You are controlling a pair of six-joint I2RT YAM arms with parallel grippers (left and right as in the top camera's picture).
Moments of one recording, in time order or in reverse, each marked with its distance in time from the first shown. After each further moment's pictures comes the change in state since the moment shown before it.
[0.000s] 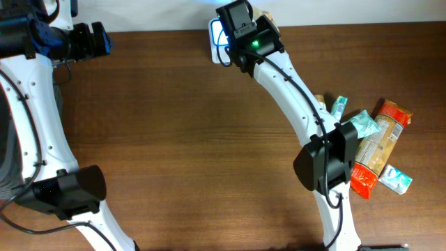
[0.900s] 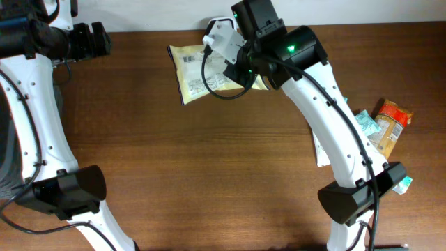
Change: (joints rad) left arm 0.000 0.000 0.000 0.000 0.000 0.000; right arm 0.038 -0.300 0.001 -0.341 -0.745 -0.231
